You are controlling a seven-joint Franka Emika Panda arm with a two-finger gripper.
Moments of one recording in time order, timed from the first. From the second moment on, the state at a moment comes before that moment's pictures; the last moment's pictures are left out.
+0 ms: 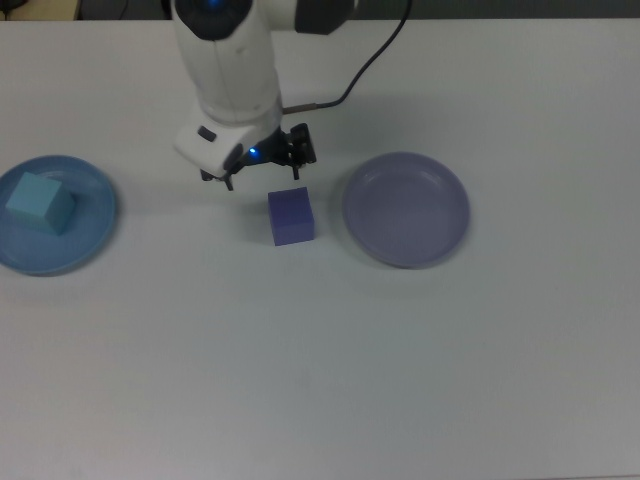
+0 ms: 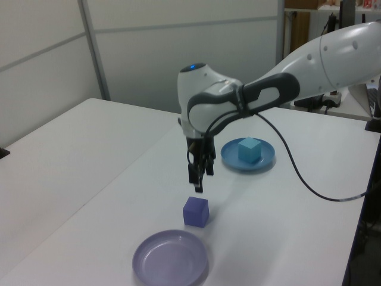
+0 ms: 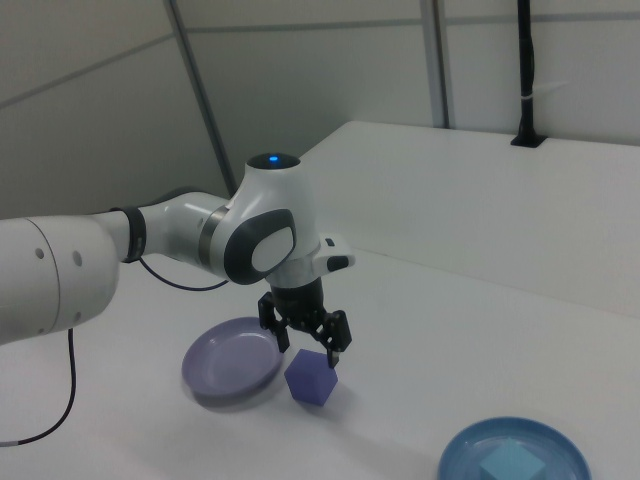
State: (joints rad) arm -0.11 0.28 0.19 -1.77 -0.01 1.98 -0.15
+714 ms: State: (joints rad) arm -0.05 0.38 0.19 -1.78 -0.06 2.10 -0.07
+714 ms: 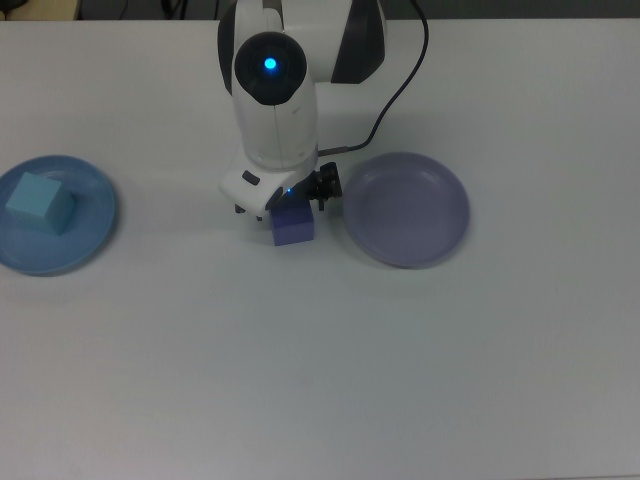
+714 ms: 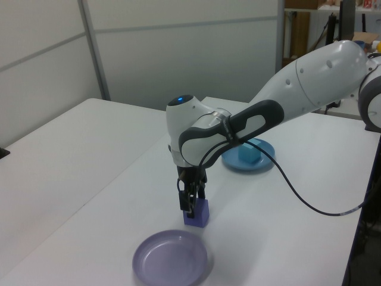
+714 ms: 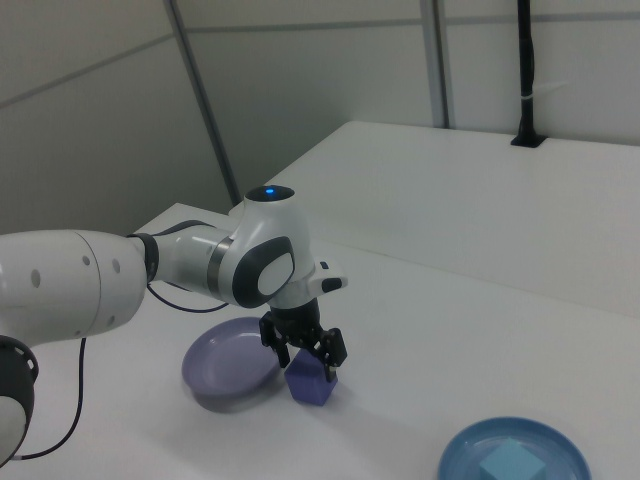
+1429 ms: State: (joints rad) arm -0.03 0.32 0.19 -1.77 -0.06 2.01 -0.05
